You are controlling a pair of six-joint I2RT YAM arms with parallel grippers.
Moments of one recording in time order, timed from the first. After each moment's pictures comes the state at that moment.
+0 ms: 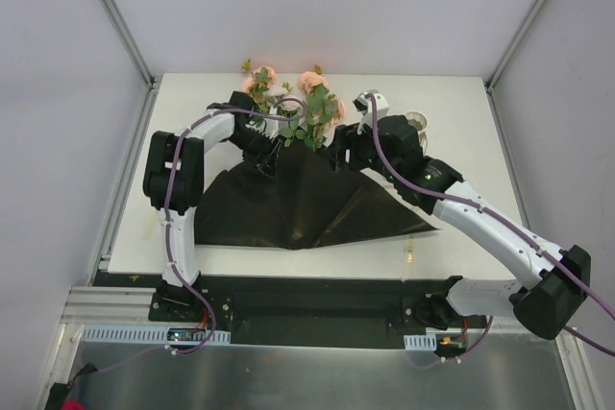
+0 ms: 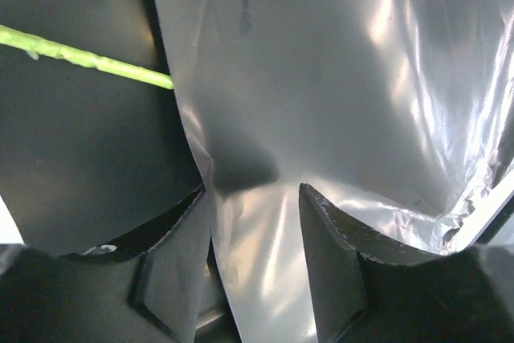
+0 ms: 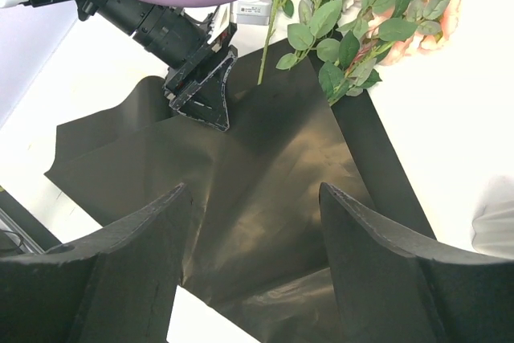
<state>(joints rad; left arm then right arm) -0.22 2.10 1.55 -0.81 0.64 0.39 0.75 1.23 1.13 -0.27 0.06 0.31</state>
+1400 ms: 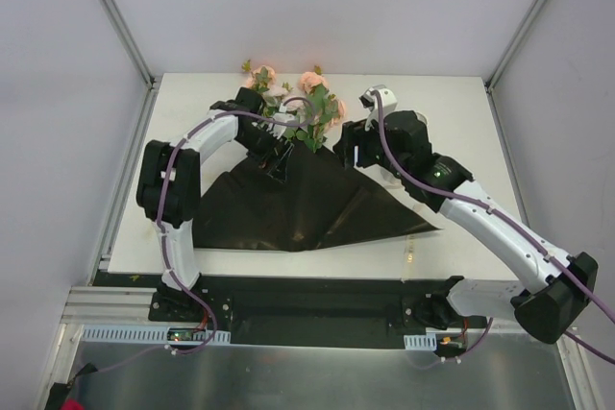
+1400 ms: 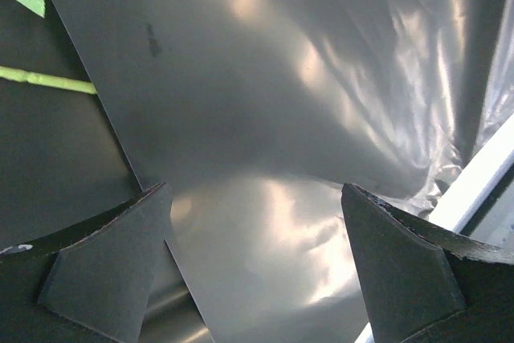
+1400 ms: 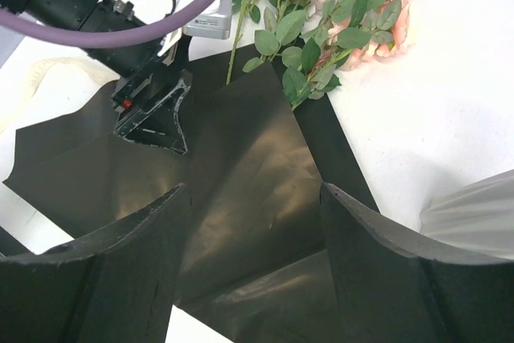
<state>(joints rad) -0.30 1.93 1.49 -0.83 0.62 0.40 0.71 1.21 1.17 -0.35 0.09 0.22</state>
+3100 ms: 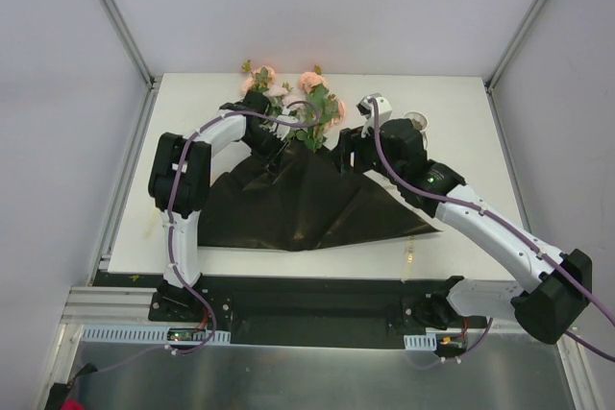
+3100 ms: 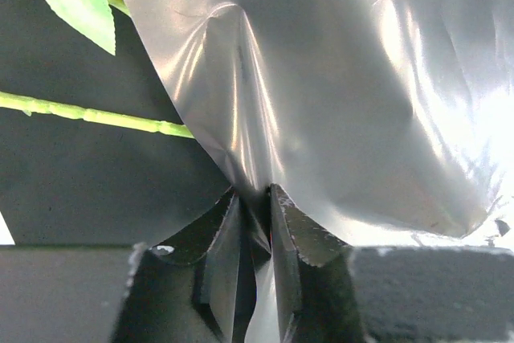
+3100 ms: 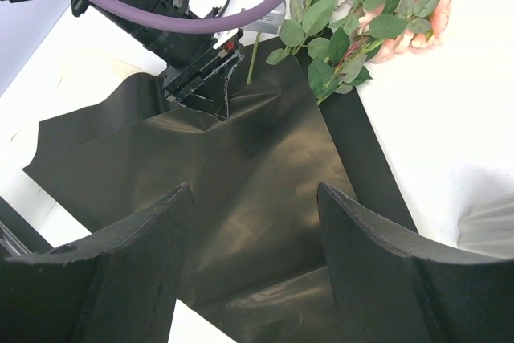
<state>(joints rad) -0.31 2.09 1.57 -0.78 0.52 0.39 0.71 1.21 1.07 -0.24 0.03 0.26</state>
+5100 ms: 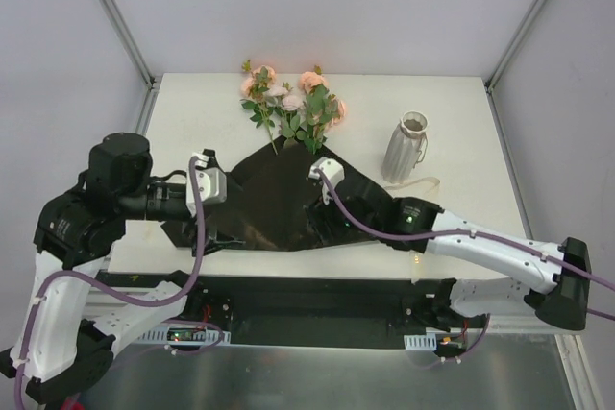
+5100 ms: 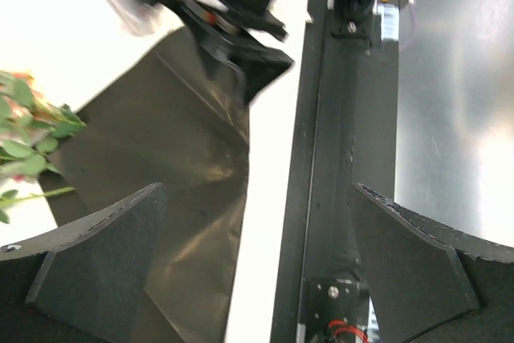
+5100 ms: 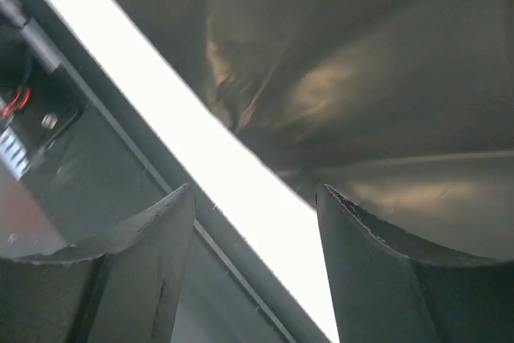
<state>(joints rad) -0.50 0.86 1.52 -1.29 0.83 0.54 1.13 1.20 1.05 -0.50 0.15 0.27</state>
